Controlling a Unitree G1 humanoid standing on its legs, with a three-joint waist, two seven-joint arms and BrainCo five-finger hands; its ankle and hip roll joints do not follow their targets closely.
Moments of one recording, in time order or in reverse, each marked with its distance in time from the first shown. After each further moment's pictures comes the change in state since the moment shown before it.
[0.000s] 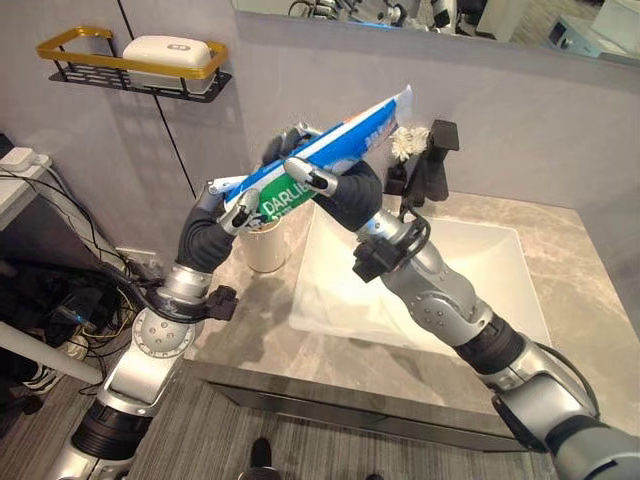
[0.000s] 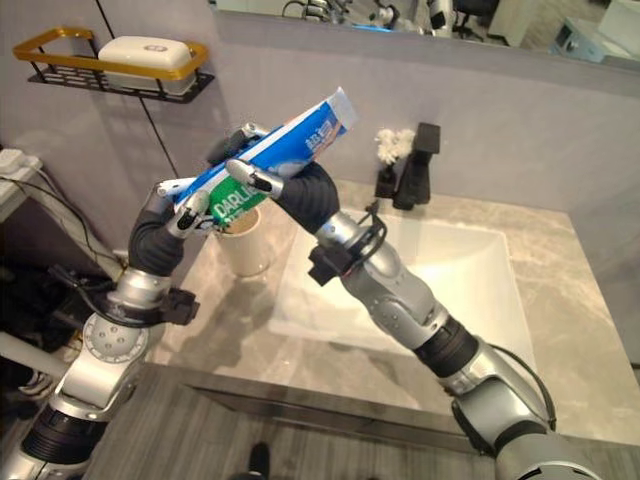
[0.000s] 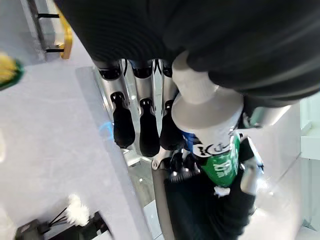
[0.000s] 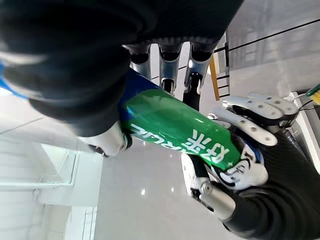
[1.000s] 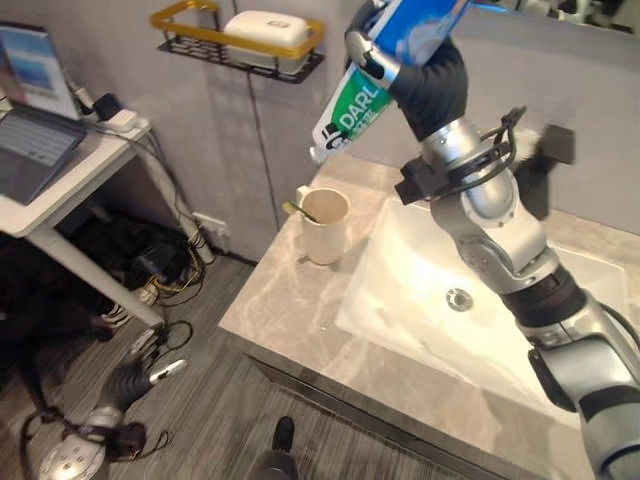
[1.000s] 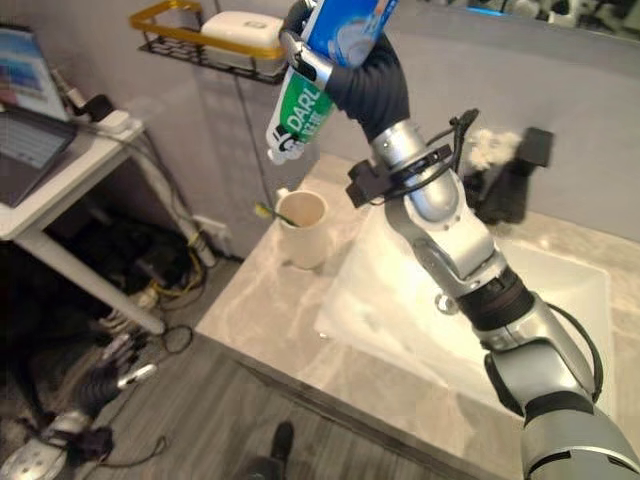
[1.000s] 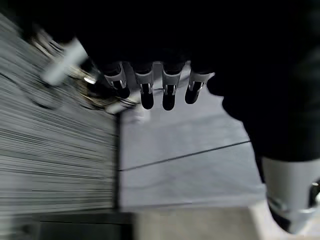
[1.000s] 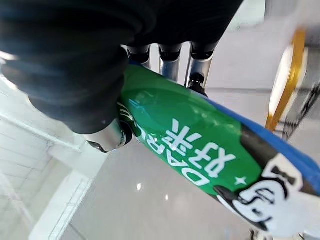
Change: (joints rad) left arm 0.731 0.166 0.234 0.281 -0.264 0.156 -0.144; right arm -0.201 -0.201 -0.139 0.033 -0.354 -0.042 -0.219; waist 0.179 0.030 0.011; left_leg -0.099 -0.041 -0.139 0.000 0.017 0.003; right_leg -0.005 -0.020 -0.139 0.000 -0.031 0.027
